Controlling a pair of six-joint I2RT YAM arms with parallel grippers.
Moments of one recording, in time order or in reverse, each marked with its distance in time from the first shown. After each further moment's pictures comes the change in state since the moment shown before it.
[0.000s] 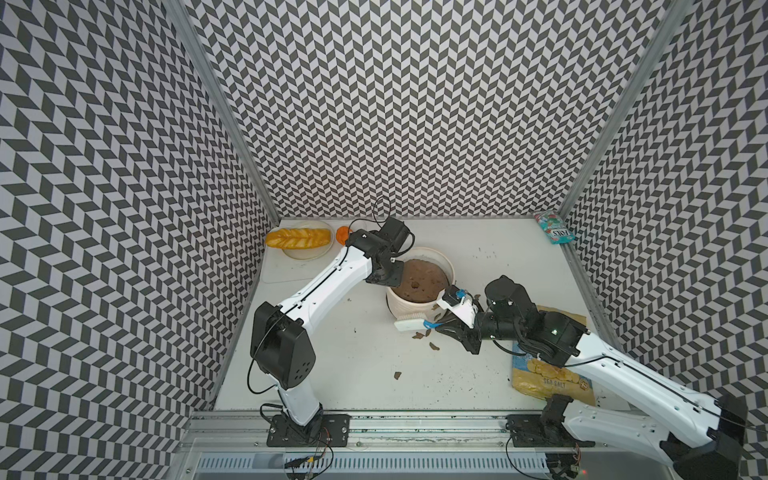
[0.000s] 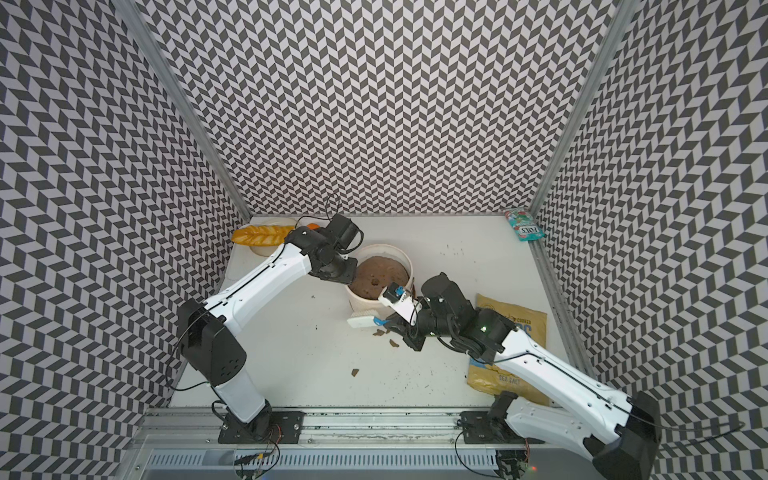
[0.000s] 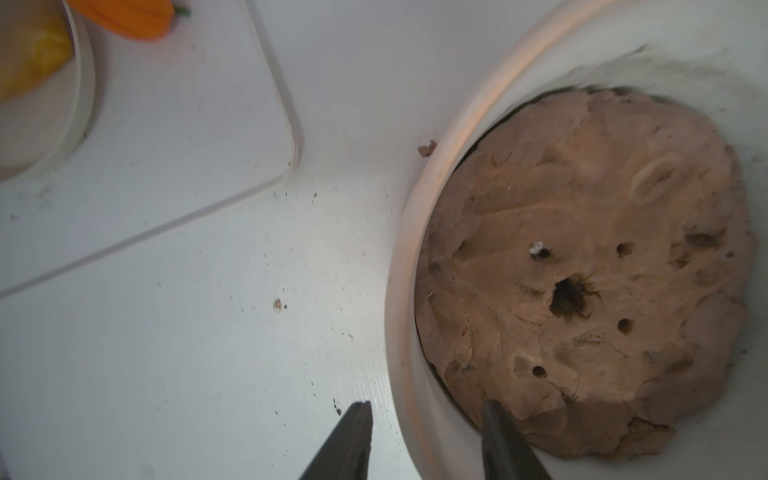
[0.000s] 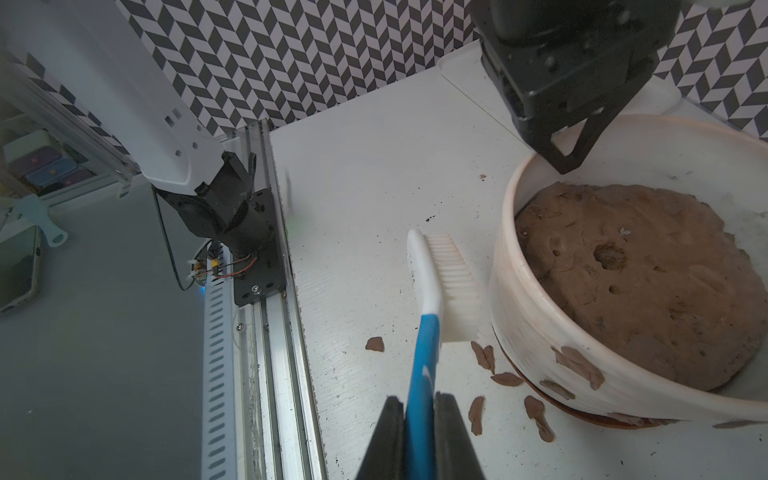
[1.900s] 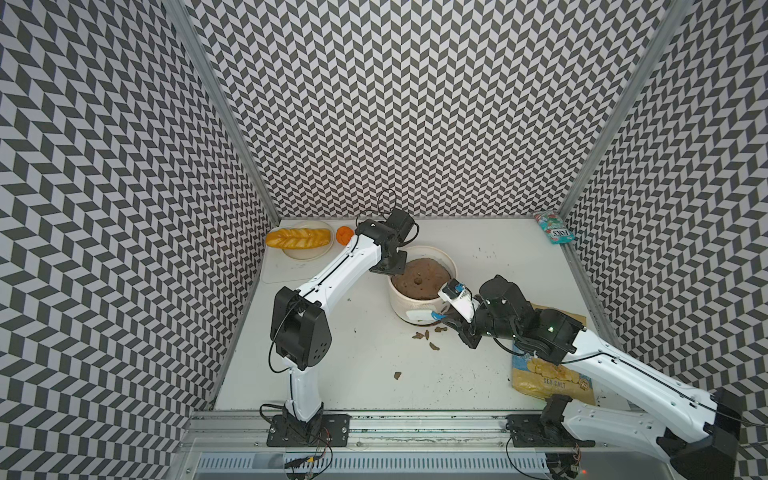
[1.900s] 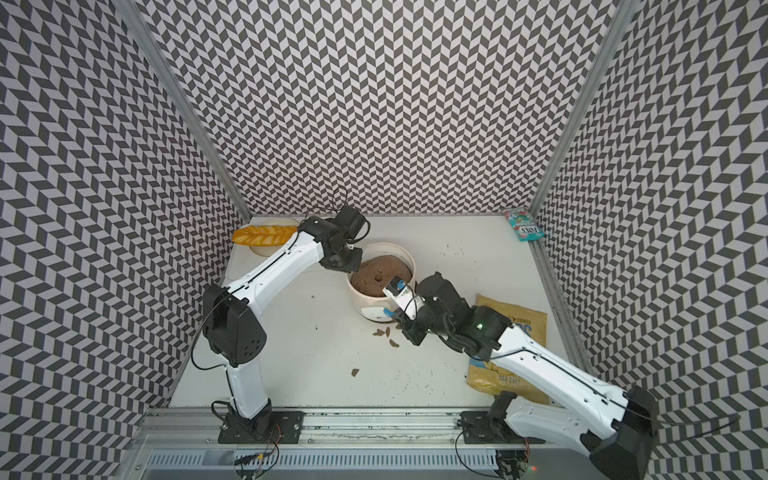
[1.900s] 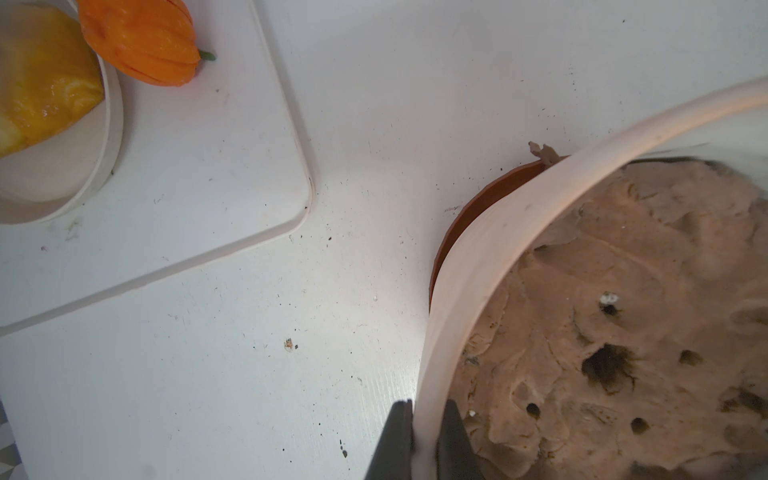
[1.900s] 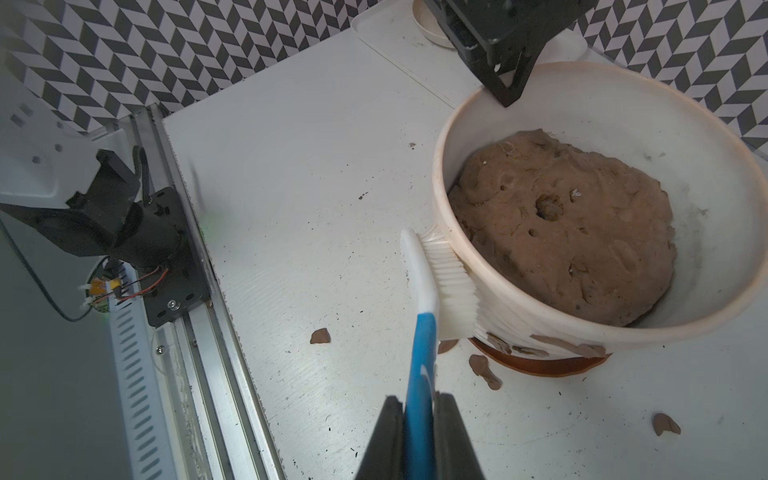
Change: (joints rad) left arm 0.034 0.173 0.201 -0.017 -0.037 0.052; right arm 0.010 0.052 0.055 -0.094 0.258 0.074
